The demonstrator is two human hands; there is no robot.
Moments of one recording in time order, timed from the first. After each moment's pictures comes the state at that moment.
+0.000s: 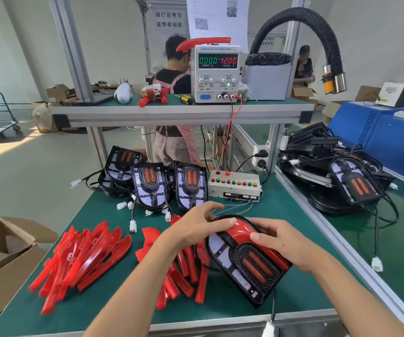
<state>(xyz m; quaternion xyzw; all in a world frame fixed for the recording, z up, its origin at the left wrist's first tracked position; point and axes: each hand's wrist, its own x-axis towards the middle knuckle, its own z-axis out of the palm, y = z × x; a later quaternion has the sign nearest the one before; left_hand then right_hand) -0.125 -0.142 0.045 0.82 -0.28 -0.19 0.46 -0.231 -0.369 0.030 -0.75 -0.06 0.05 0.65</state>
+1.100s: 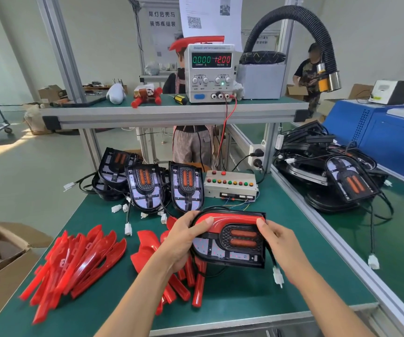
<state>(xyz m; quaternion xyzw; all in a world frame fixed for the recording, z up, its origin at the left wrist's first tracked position) -0.130 -0.136 0.006 0.62 -0.15 -0.22 0.74 -0.228 -0.360 -0.007 -0.76 0.08 -0.14 0.63</state>
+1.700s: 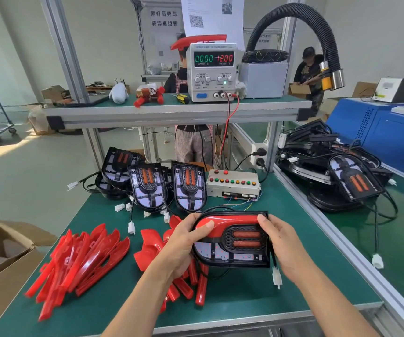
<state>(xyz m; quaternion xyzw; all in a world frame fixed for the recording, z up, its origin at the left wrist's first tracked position) -0.140 -0.128 0.000 0.57 -0.17 -0.24 0.76 -0.221 -0.353 -0.003 -0.70 0.10 -0.14 0.69</state>
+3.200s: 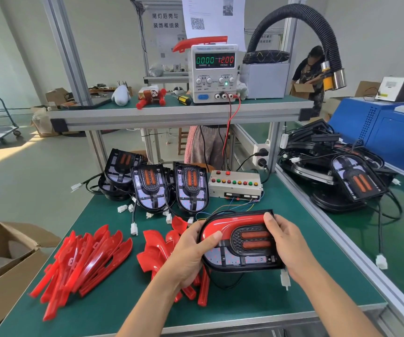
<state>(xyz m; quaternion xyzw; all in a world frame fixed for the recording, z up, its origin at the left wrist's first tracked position) -0.162 -0.133 -0.002 0.55 -0.18 -0.23 0.78 -0.225 -0.352 0.002 -0.70 0.11 -0.16 0.68</state>
